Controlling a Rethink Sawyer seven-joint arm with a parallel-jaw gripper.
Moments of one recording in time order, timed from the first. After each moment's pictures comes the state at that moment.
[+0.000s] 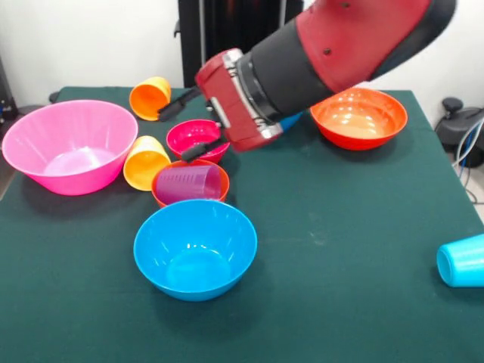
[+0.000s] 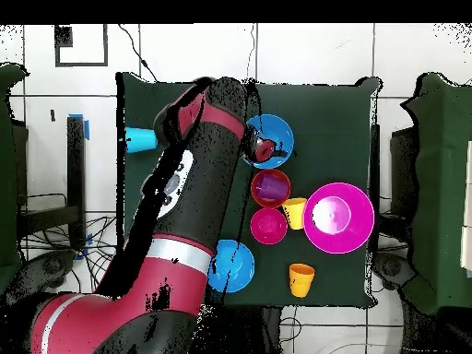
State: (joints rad) arm 0.16 -0.18 -0.53 0.83 -0.43 1.14 2.56
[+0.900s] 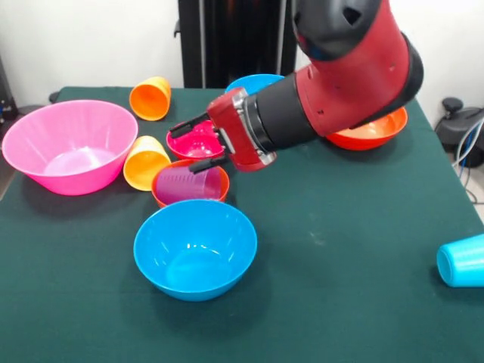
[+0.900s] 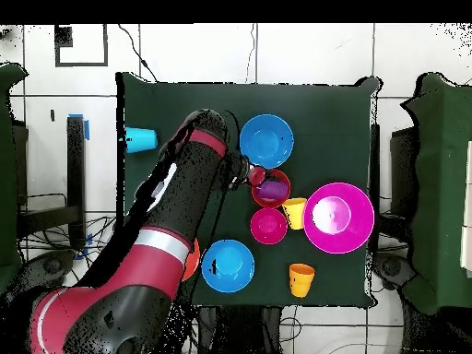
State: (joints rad) arm 0.24 -0.03 -0.58 0.89 -0.44 1.12 2.56
